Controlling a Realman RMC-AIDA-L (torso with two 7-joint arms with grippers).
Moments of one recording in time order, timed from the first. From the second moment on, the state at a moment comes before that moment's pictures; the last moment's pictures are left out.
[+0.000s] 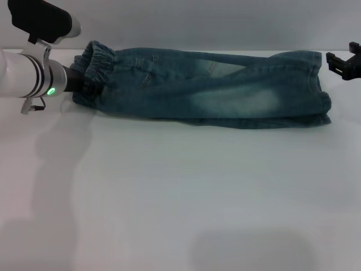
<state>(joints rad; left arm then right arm) -0.86 -2.06 1.06 0.49 2.62 0.52 -2.25 0.59 2.08 -0.78 -0.64 -1.82 -0.61 1.29</state>
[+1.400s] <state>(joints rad) -0.76 -2.07 1.42 0.92 2.61 0.58 -2.44 0.70 2.07 -0.82 -0.52 -1.77 -0.57 1.30</state>
